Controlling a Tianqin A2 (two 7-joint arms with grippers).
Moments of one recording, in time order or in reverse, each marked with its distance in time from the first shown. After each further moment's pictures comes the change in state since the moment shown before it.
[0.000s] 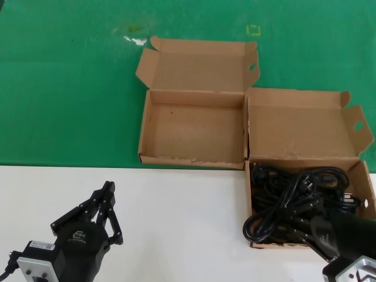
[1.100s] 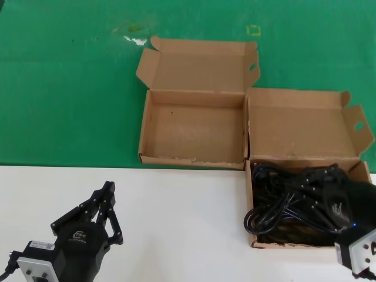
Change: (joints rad) left arm 0.000 0.000 0.000 0.000 0.000 0.000 0.000; right arm 0.015 0.026 0.076 0.107 -0.042 -0.025 0.119
